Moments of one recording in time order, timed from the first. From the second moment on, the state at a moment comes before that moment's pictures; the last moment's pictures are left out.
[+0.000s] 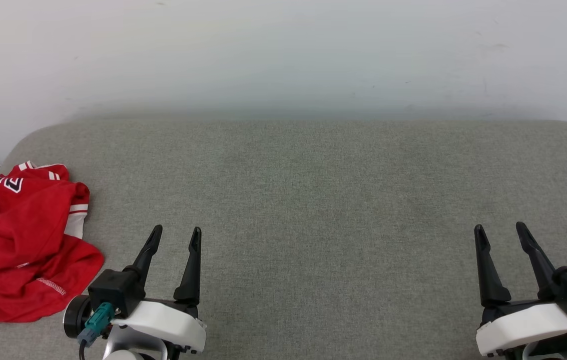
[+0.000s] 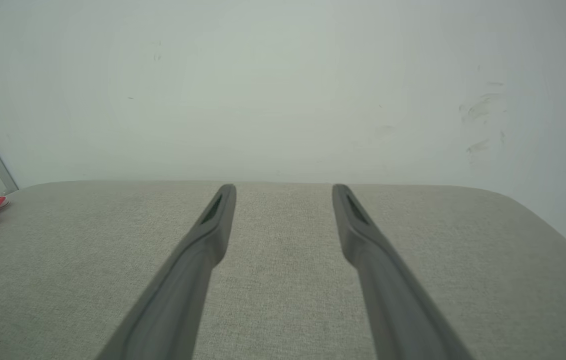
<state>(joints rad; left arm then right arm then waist) -0.06 0.12 -0.13 0.10 -0.26 -0.07 -0.21 0.04 -0.05 -0.07 -0.05 0.12 0.13 -0.10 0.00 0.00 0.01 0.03</state>
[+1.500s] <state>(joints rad) -0.07 0.06 0.03 0.15 -0.11 -0.13 -0.26 0.02 -0.05 0.02 -0.06 0.00 0.13 -0.15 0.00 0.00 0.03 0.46</state>
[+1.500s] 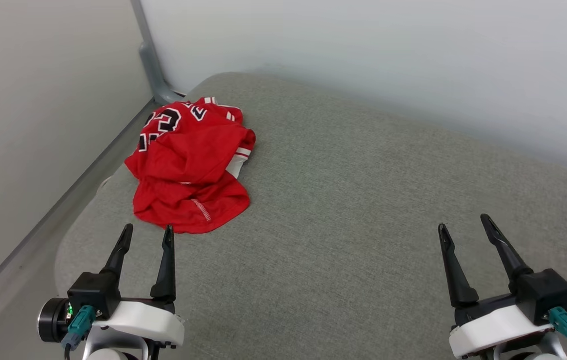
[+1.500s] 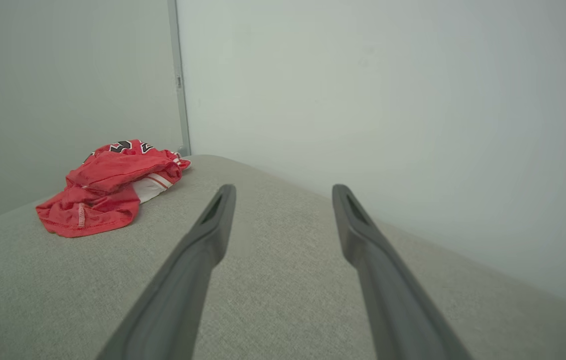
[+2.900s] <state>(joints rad) -0.72 0.44 -0.26 0.67 -0.66 -0.13 0.00 -0.22 -0.05 0.07 -0.11 -0.10 0.13 -0.11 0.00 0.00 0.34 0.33</state>
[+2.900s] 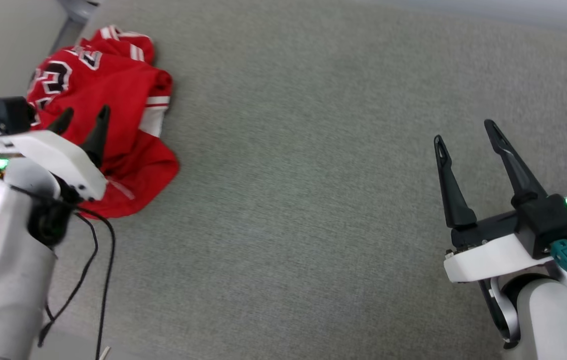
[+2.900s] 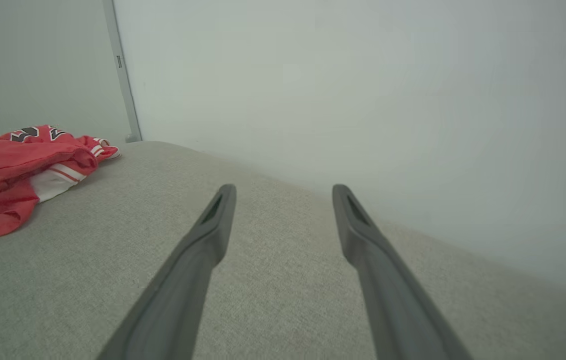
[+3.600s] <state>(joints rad) -0.85 0.62 -0.42 0.93 -1.00 -0.13 0.46 -0.29 -0.05 0.09 -0.13 -0.11 0.13 -0.10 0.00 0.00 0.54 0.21</state>
